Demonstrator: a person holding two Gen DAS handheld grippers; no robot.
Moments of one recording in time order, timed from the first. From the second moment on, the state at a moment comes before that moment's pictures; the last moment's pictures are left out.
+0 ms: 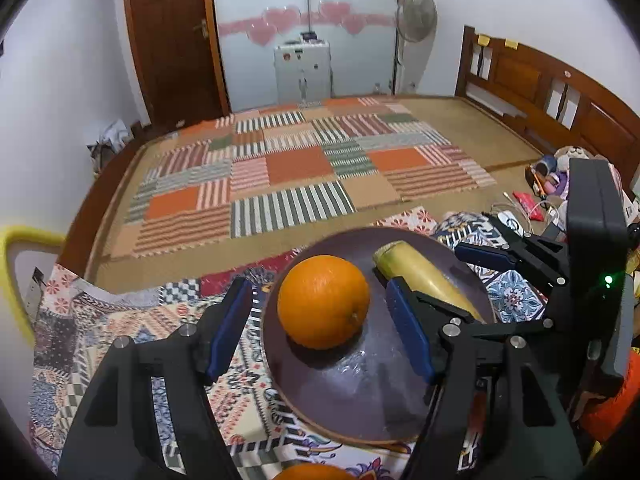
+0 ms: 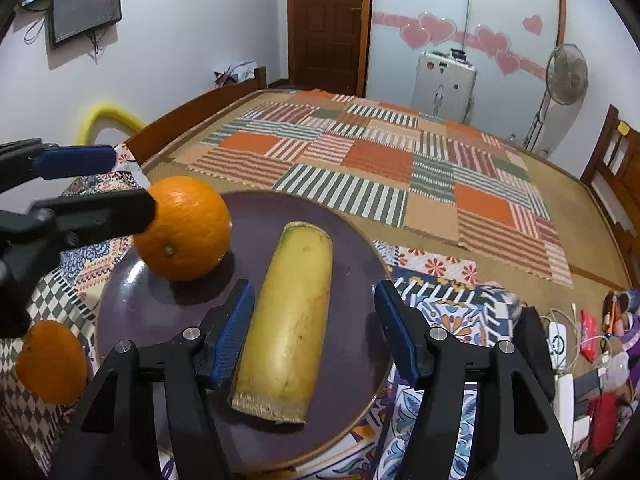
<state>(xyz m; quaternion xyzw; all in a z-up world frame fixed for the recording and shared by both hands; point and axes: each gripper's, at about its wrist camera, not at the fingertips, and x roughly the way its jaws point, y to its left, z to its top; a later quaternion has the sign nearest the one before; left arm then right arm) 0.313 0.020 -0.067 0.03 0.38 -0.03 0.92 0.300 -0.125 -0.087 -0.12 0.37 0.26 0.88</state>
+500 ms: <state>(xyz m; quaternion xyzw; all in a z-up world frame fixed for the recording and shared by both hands) 0.205 0.035 -0.020 0.04 0.29 -0.01 0.96 0.215 -0.152 -0.028 -0.08 0.31 0.27 0.91</state>
